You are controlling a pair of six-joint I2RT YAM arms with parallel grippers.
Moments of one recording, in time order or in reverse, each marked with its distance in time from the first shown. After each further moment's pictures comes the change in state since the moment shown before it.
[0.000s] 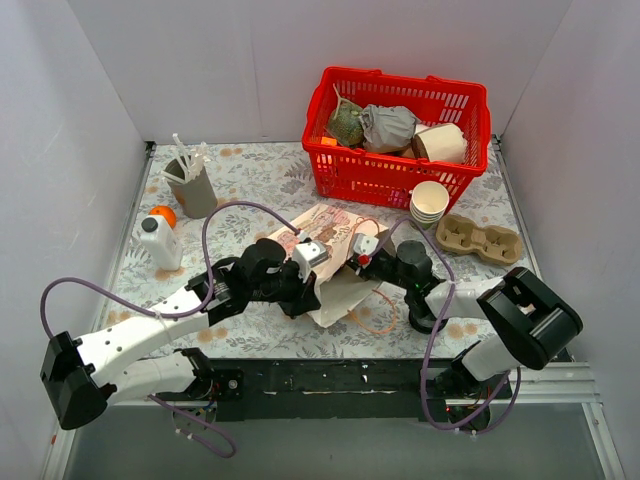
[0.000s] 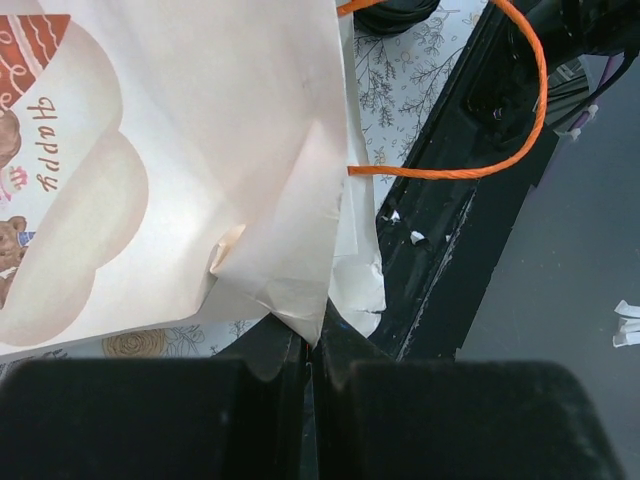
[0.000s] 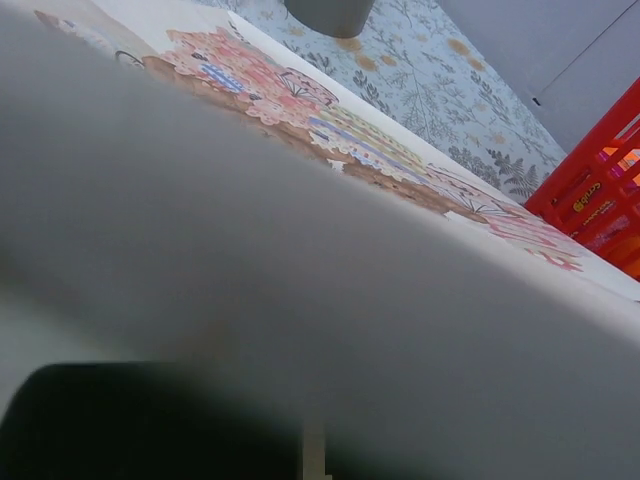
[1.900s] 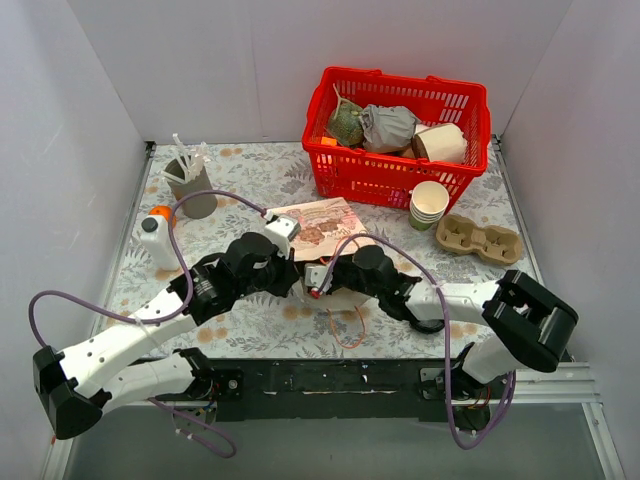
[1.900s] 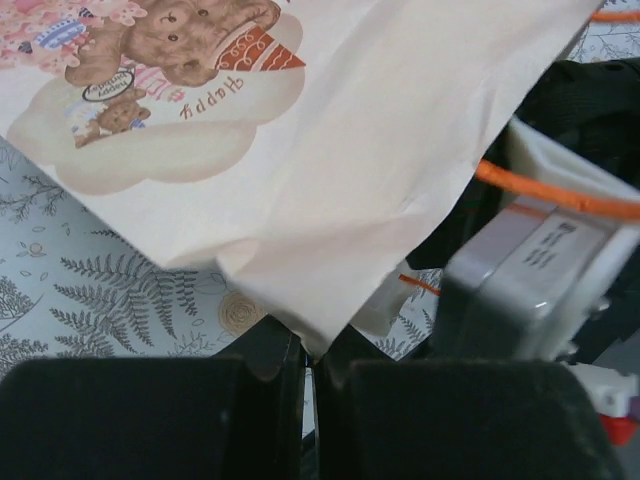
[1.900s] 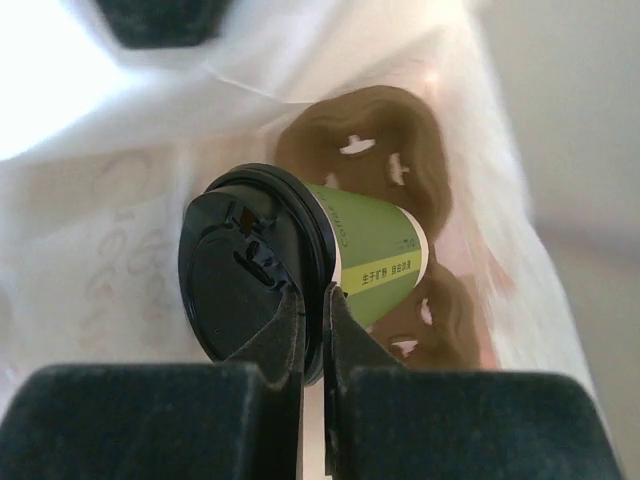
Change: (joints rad) left arm 0.026 -0.060 0.078 -0.122 -0.418 -0.176; right arm 0.279 -0.005 0.122 -0.253 0.317 -0.399
